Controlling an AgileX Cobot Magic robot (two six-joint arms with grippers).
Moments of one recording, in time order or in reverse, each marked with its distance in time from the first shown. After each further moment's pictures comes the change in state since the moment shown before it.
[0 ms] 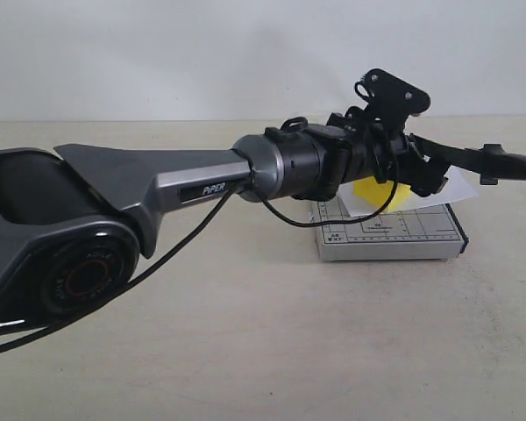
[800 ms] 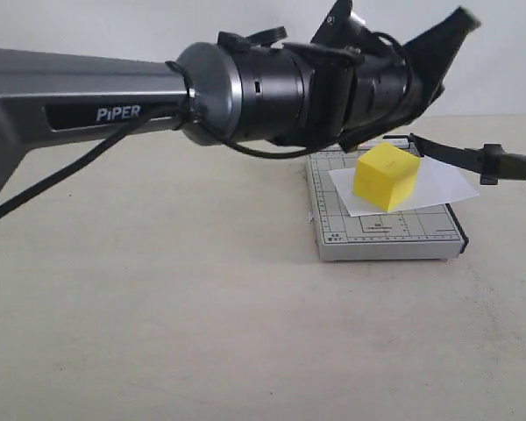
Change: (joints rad) left arm -0.068 -0.364 0.285 -0.096 -0.051 -1.169; right arm 0.000 0.000 0.000 0.000 0.000 0.002
